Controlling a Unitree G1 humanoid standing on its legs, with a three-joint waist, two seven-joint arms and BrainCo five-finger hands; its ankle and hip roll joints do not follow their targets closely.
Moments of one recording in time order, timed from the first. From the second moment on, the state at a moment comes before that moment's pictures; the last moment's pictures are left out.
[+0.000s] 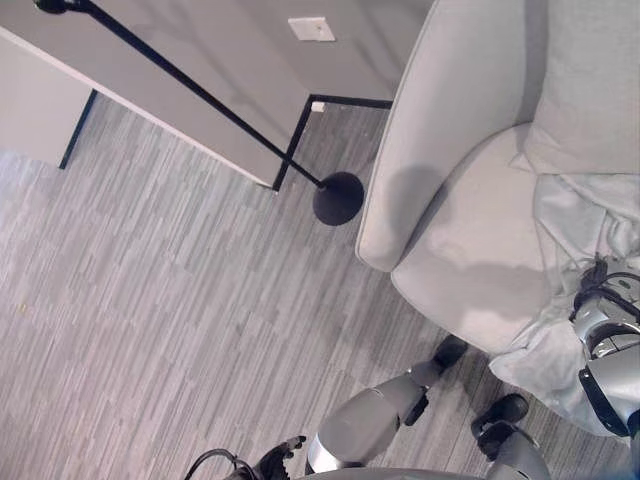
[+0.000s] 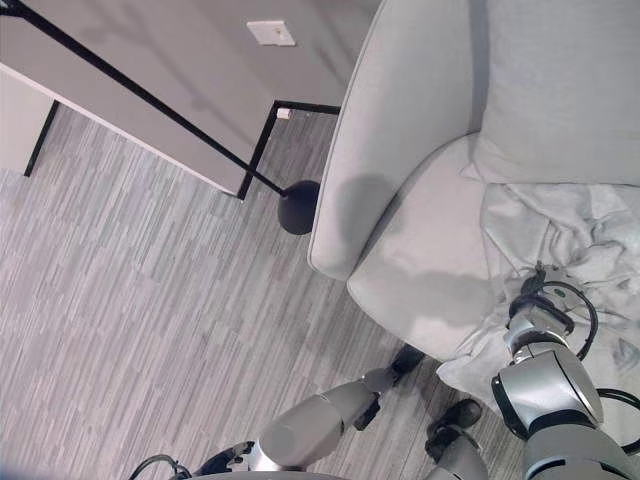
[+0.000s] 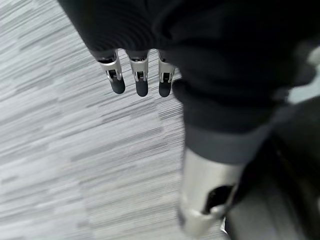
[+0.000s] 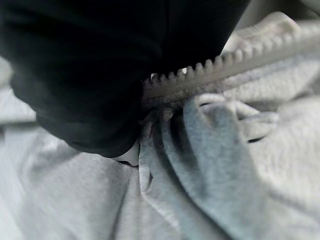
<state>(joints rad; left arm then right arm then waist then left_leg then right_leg) 0.05 0.23 -0.59 1.20 0.08 -0.04 -0.01 -0.76 -0.53 0.30 1.37 -0.15 0.10 -0.42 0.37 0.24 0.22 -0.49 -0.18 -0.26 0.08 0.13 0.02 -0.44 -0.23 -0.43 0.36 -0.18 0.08</state>
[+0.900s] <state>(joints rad) 0.24 0.35 -0.18 0.72 0.06 -0.04 0.17 -0.20 -0.50 0.06 -0.05 0.32 -0.04 -0.19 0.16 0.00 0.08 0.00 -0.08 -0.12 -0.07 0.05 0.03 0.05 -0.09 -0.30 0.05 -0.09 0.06</state>
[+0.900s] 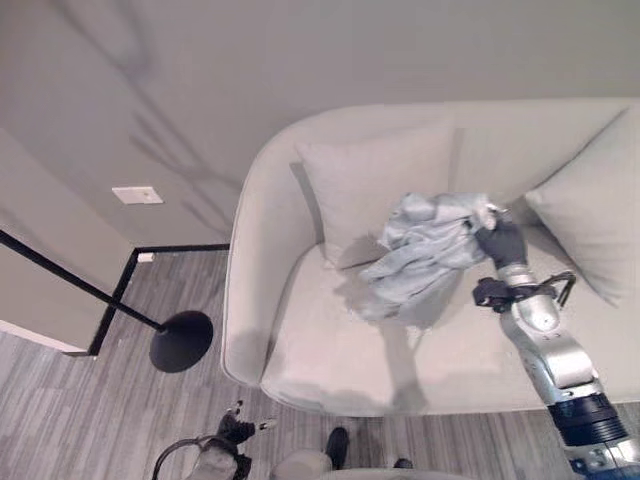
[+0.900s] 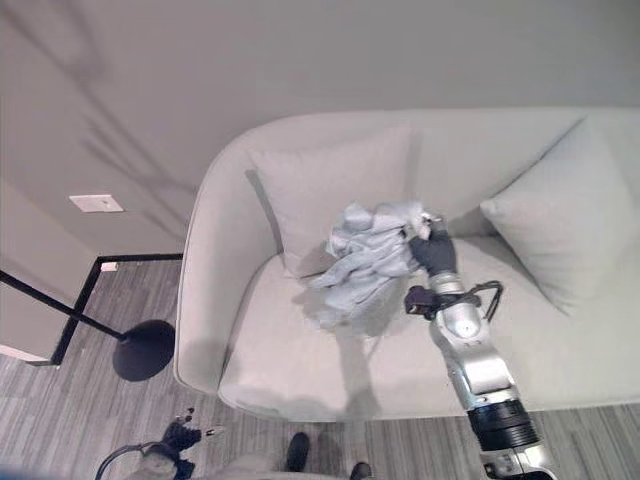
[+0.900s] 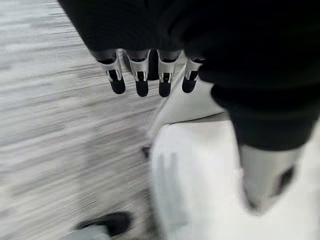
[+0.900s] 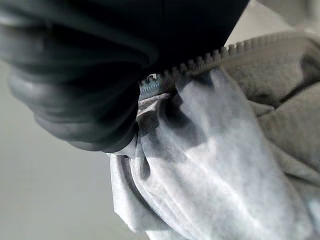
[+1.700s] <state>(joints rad) 0.05 0.36 -0.44 0.15 -0.05 -0.10 0.18 -0.39 -0.37 0.21 -0.05 0.08 -0.01 -0.32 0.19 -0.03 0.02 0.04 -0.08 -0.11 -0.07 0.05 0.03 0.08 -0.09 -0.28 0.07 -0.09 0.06</state>
